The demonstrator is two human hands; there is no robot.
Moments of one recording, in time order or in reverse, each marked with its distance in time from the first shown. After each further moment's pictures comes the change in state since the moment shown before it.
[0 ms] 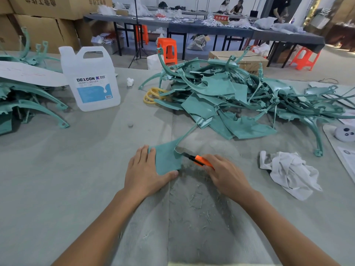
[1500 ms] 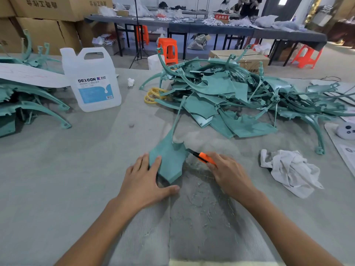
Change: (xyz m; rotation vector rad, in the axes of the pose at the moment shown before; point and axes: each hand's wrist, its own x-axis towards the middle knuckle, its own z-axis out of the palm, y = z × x) left_hand -0.031 -0.005 -0.012 0.058 -0.139 0.061; right_hand -0.006 0.006 0.002 0.008 0.093 -0.007
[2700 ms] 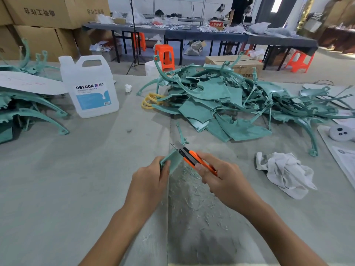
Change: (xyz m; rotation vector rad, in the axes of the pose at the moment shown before) left_hand -0.024 0.042 -0.037 -0.451 0.404 0.090; right_hand -0.028 -0.063 -0.052 0.405 0.047 -0.015
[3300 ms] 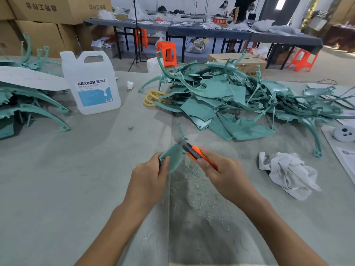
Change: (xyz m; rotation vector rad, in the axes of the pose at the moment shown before) left_hand 0.005 -0.003 -0.002 -0.026 0.038 0.014; right_hand 0.015 0.016 0.007 -0.118 0.023 -0.013
